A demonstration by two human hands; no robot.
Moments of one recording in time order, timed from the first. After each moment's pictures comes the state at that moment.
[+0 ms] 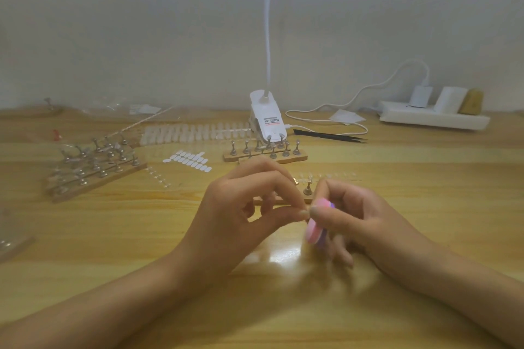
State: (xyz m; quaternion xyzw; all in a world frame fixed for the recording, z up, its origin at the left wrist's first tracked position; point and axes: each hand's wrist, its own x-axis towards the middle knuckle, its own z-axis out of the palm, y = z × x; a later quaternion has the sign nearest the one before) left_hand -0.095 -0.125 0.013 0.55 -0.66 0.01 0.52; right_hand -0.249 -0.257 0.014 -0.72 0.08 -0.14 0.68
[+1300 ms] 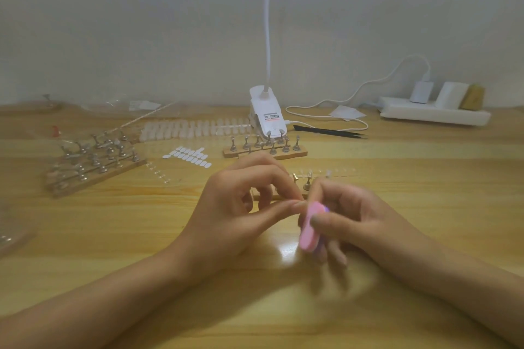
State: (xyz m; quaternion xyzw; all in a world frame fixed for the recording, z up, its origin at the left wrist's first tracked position) left_hand -0.095 -0.125 0.017 0.56 -0.63 -0.06 0.53; right_hand -0.248 -0.257 0.013 -0.71 0.06 -0.13 0.69
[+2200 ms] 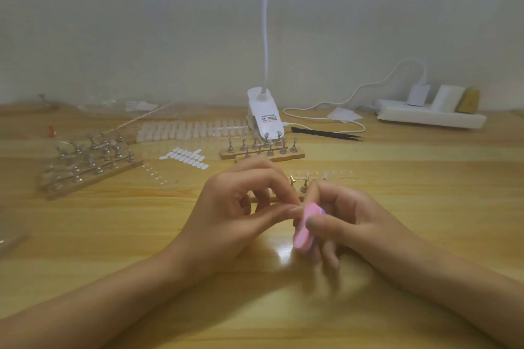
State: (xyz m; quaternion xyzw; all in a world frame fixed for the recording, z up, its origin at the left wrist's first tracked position) left_hand -0.094 -0.124 0.015 0.56 -0.62 -0.08 0.54; right_hand -0.247 -0.256 0.014 -0.71 0.07 -0.14 0.69
